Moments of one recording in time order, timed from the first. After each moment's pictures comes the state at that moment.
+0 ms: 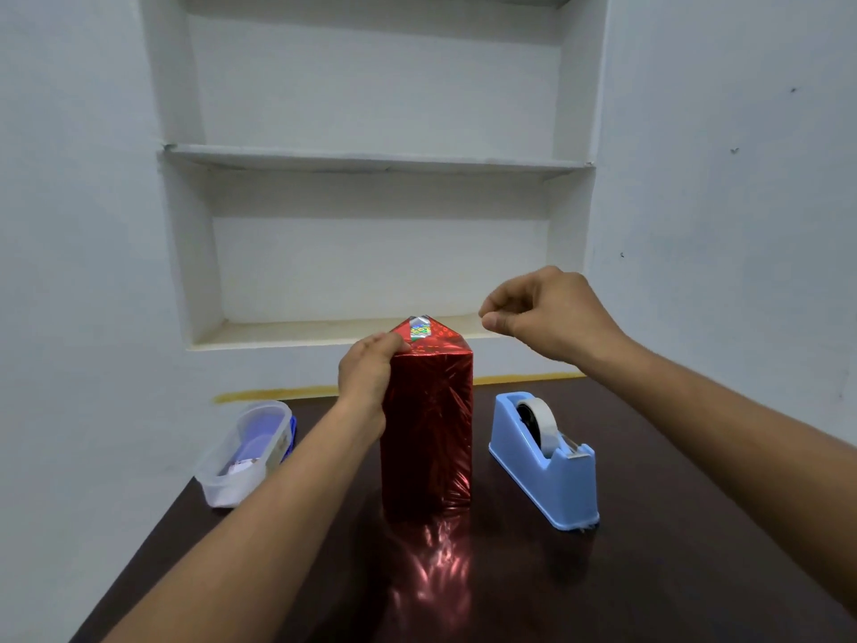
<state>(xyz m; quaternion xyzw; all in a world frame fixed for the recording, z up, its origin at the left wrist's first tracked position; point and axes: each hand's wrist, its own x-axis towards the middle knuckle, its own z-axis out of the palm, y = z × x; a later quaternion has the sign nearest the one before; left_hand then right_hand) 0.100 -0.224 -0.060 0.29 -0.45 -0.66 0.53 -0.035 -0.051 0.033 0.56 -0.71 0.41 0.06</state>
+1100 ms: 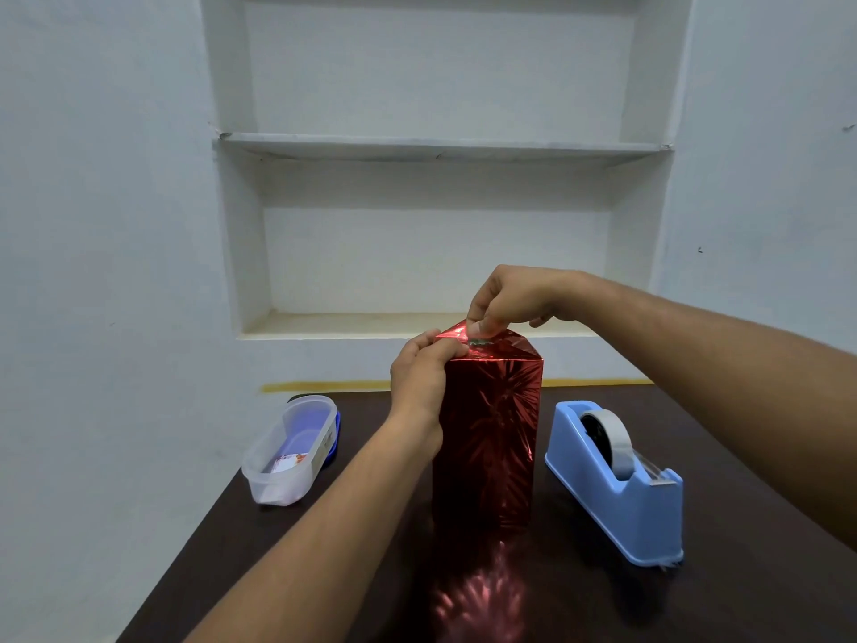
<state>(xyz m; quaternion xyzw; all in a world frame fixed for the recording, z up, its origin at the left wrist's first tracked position) 0.103 -0.227 -0.066 0.26 -0.46 -0.67 0.51 -0.031 -0.179 0.063 0.63 -0.75 0.16 -0.11</state>
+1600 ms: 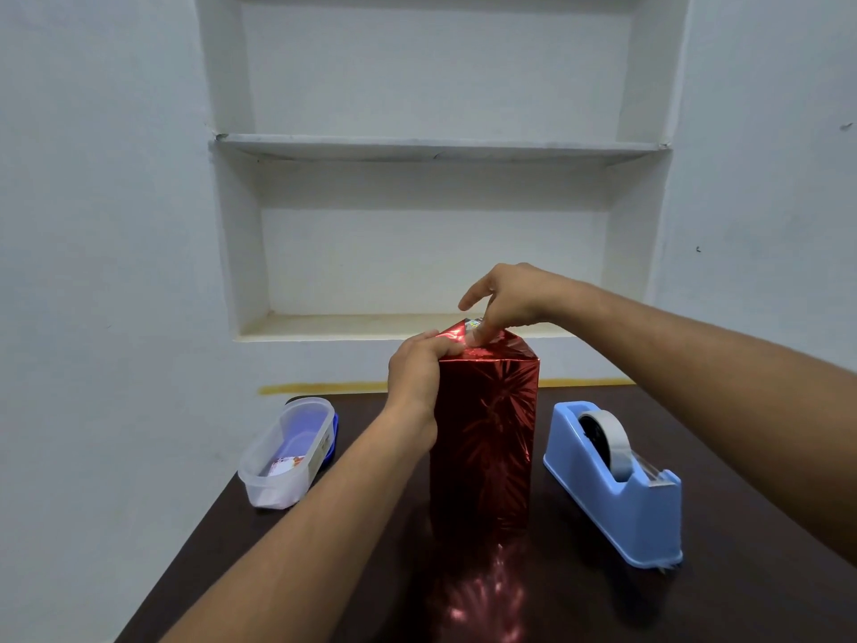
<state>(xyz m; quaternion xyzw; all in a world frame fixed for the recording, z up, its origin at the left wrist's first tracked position) 0.103 -0.221 -0.052 0.30 -0.48 -0.66 0.49 -0.033 -0.186 0.058 0.64 -0.76 0.15 0.01</state>
